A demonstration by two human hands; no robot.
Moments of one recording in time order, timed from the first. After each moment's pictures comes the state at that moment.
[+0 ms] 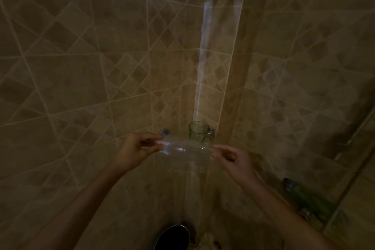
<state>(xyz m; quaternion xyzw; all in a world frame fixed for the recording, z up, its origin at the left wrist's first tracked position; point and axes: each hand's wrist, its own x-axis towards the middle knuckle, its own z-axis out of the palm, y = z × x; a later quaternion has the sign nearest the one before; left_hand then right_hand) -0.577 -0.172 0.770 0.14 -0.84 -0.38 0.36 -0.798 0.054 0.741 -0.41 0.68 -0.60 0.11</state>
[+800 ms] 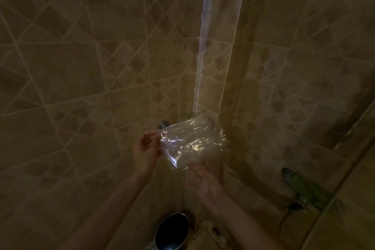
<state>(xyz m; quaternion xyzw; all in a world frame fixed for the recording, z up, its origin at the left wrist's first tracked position) -0.611 -0.123 0.727 0.29 -0.54 -0.62 0.48 -0.717 0.031 0.680 -0.09 0.46 -0.74 0.49</state>
